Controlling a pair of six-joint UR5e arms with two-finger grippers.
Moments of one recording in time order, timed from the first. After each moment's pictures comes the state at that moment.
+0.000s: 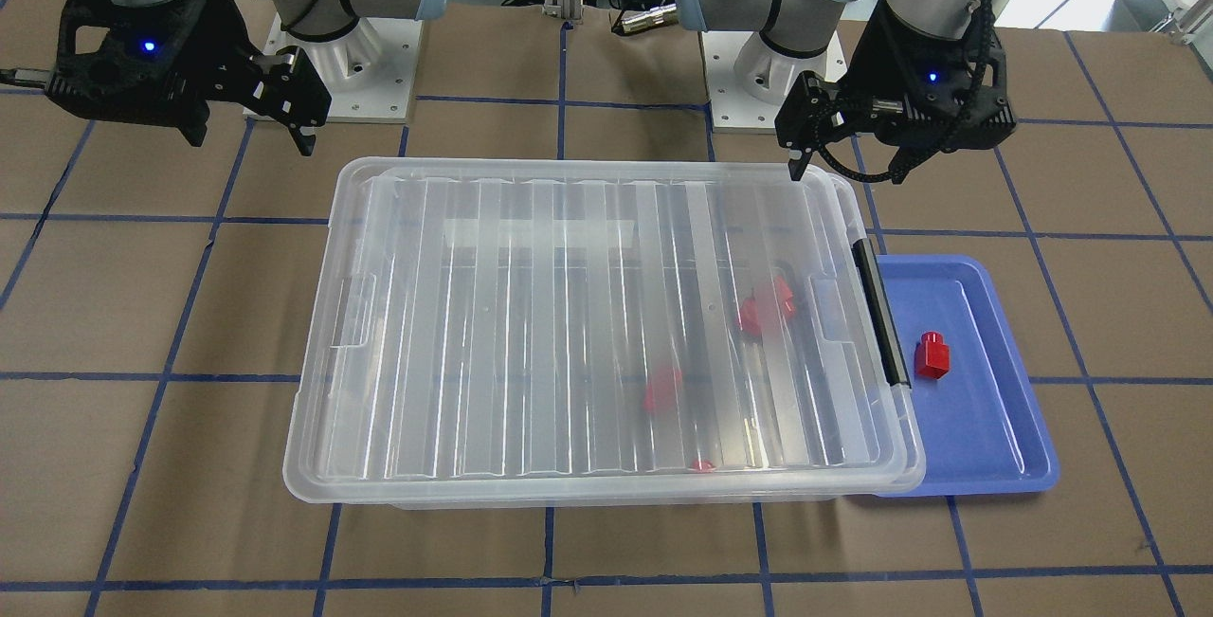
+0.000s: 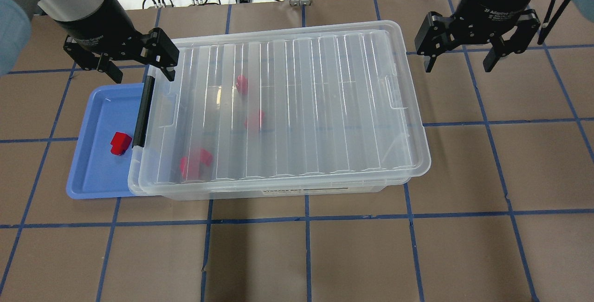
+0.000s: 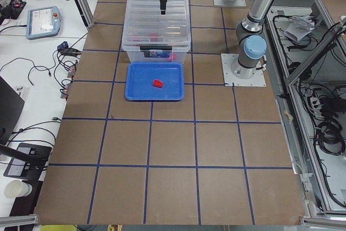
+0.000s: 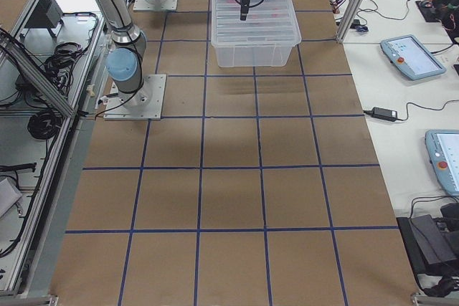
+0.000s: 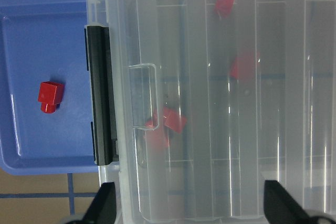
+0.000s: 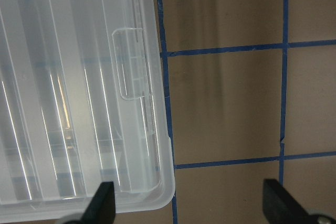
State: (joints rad) left arm -1.54 -1.55 -1.55 -1.58 1.57 0.04; right arm 1.56 -1.57 1.48 -1.43 -1.59 0.05
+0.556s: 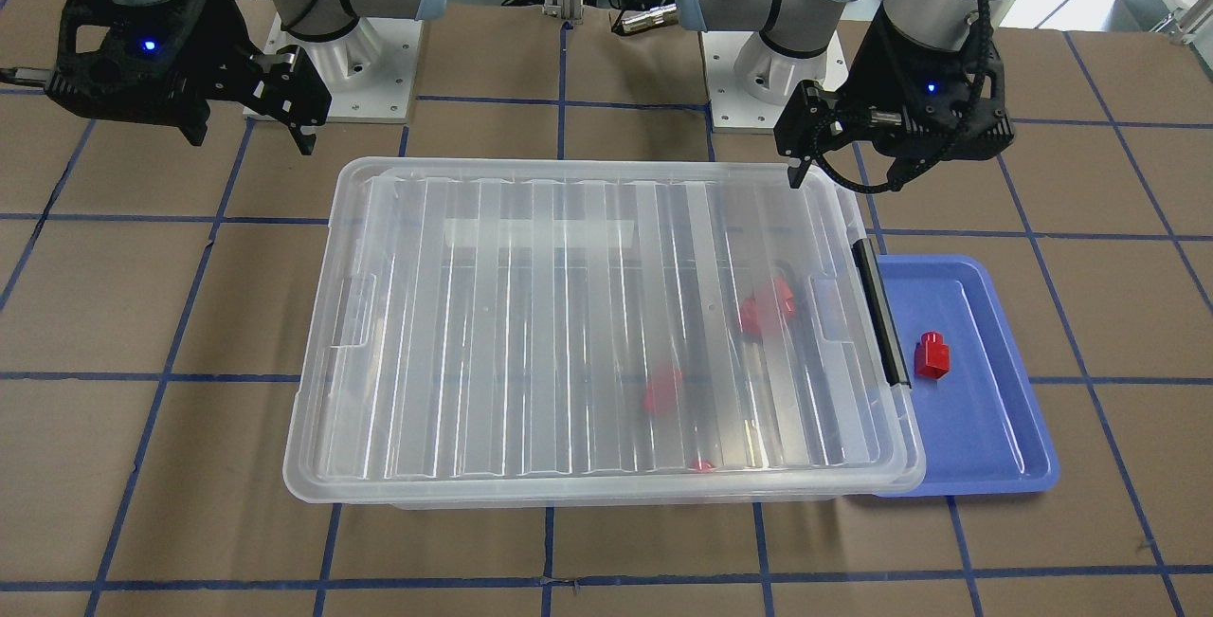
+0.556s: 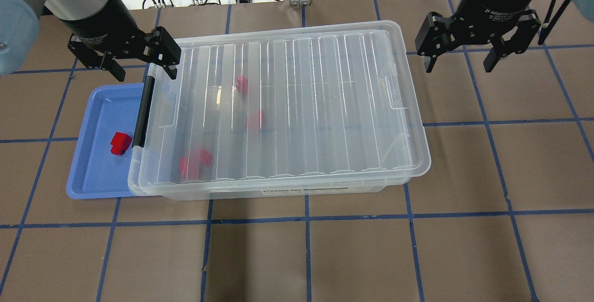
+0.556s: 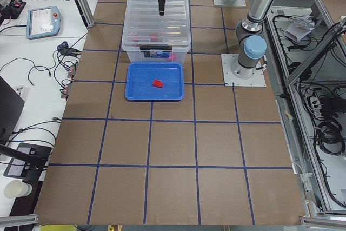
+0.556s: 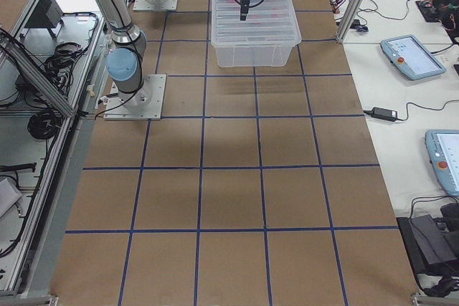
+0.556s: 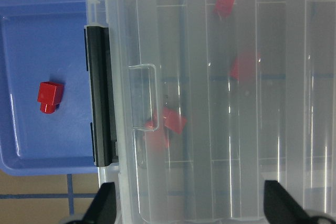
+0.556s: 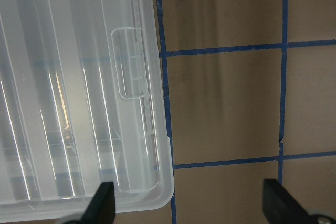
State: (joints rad) left arm -1.54 -1.57 -1.55 -1.56 1.57 0.04; right arm 1.56 -1.57 1.48 -1.43 -1.60 0.05
